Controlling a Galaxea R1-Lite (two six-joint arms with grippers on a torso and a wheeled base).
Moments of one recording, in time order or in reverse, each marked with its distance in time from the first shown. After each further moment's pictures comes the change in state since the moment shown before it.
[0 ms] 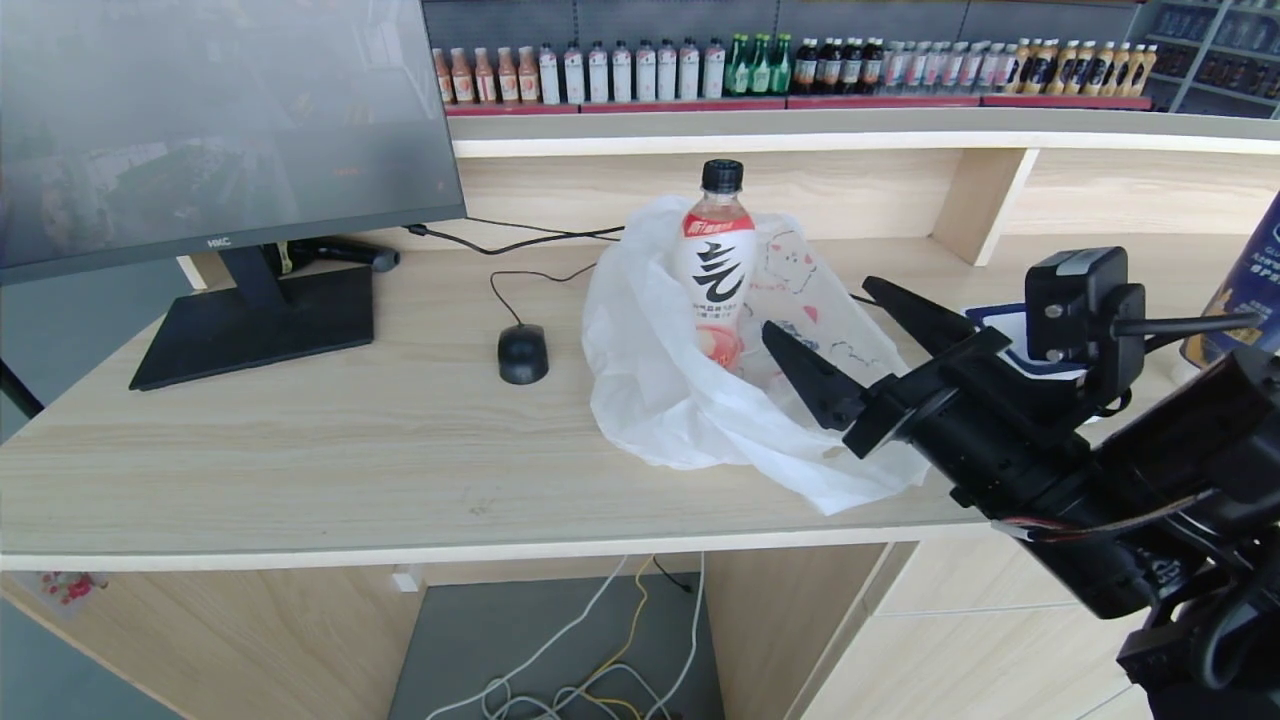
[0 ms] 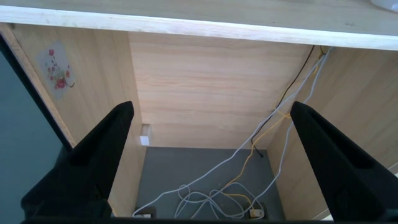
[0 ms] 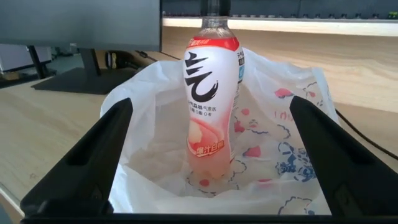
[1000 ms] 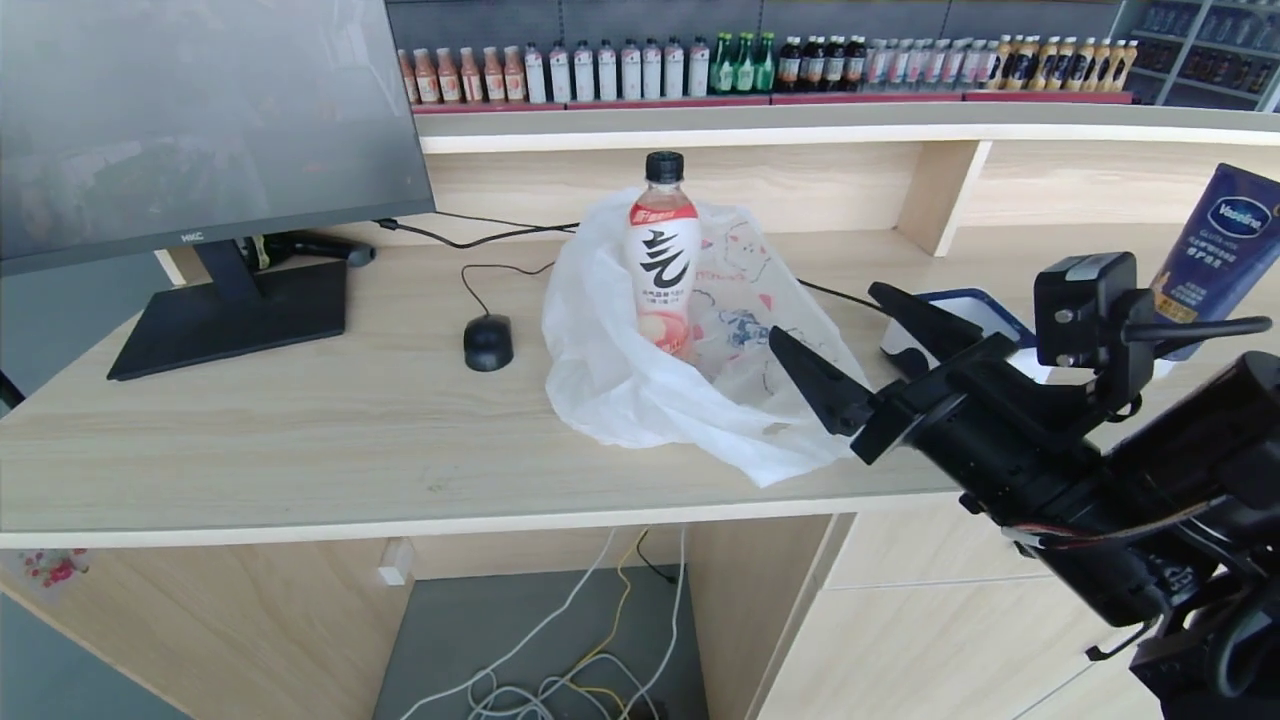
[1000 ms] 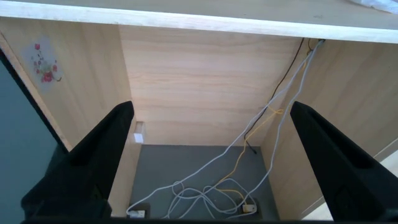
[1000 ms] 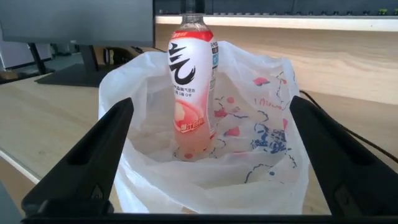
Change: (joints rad) left arm 0.000 0.000 0.000 0.000 0.000 -0.002; right arm 0.001 -0.016 0.022 0.001 0.000 0.001
